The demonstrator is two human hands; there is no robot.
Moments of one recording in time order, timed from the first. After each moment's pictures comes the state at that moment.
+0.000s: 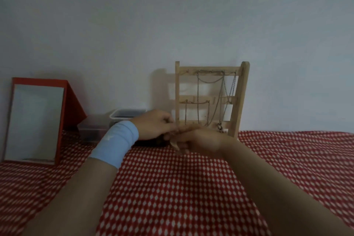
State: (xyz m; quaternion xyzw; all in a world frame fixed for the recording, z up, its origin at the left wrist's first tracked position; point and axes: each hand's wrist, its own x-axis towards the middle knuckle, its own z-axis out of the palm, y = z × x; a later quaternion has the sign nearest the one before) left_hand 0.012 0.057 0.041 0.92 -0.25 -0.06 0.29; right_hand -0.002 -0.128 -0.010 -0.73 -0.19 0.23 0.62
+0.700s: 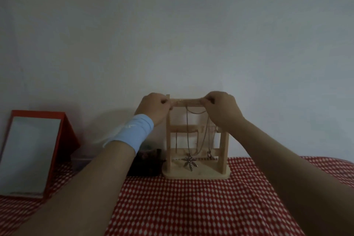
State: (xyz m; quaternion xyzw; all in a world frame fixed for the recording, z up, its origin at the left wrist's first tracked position) left_hand 0.043 0.018 0.124 0.89 -0.20 0.24 0.34; right_hand 0.005 -0.187 0.118 -0.89 -0.02 -0.33 0.31
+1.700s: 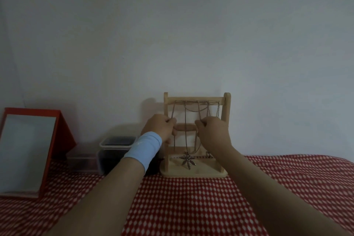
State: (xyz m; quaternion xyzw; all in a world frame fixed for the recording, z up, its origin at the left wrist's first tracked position) left_hand 0.049 -0.002 0.066 0.86 -0.12 0.07 0.49; right_hand 0.009 -0.167 0.049 -0.89 0.07 -0.31 0.32
